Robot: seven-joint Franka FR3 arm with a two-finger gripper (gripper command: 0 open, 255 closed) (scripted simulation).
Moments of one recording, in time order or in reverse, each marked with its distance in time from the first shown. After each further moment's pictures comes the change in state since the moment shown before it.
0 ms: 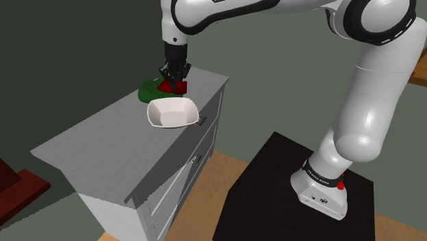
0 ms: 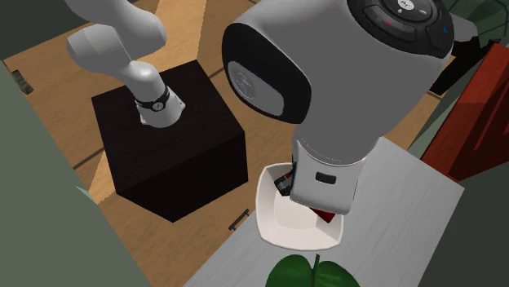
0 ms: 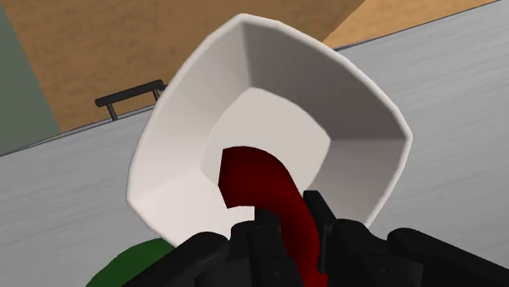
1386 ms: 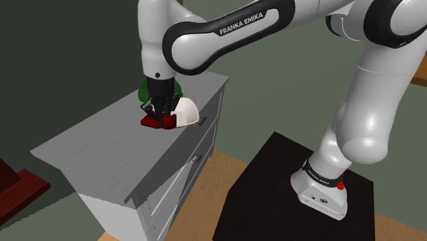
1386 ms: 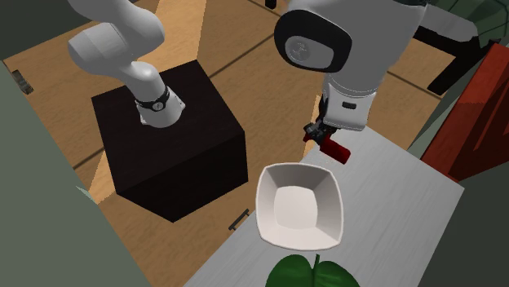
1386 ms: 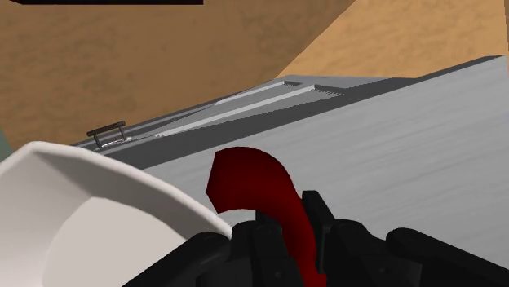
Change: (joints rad) arm 0.155 -0.017 0.097 -0.159 -0.023 0.143 0.267
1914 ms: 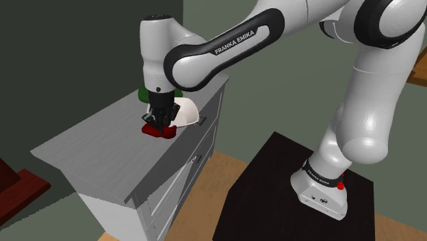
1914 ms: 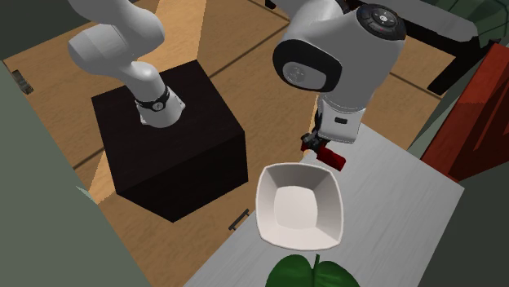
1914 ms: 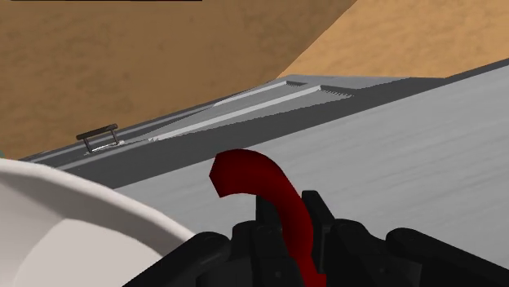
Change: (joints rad) arm 0.006 0.045 -0.006 -0.048 -0.022 0.090 0.012
